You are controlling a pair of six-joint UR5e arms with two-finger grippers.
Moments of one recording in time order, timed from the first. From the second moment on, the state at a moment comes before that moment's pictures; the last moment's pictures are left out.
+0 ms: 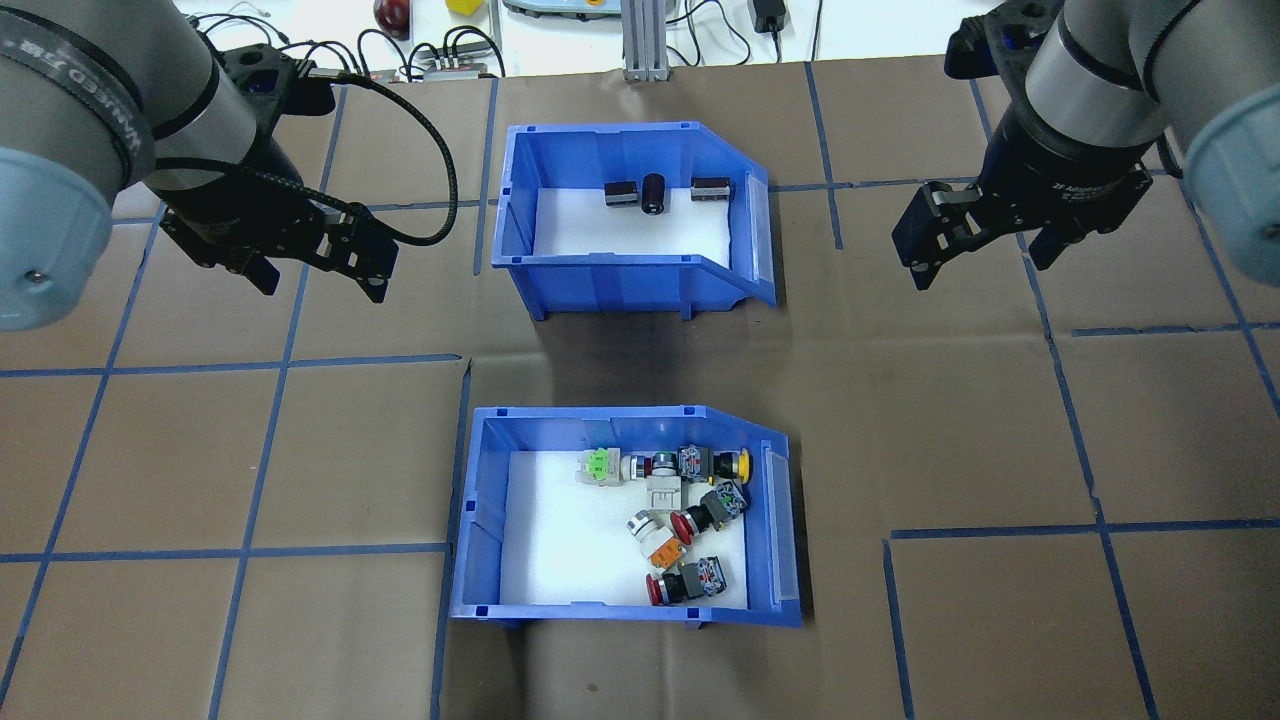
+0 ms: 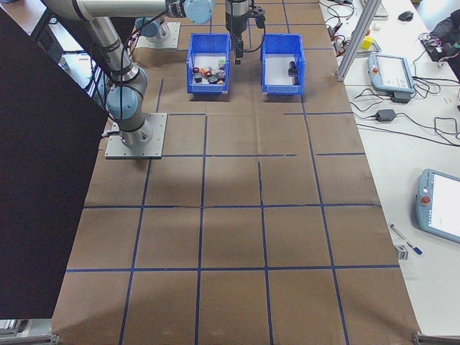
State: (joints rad) left arm -1.54 -1.50 -1.68 -1.52 1.59 0.15; right arm 1.55 -1.68 1.67 -1.57 -1.58 -0.15
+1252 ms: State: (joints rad) left arm -1.54 -1.48 -1.71 -1.50 1.59 0.15; right arm 1.57 -1.61 1.60 -1.58 -1.57 -0.25
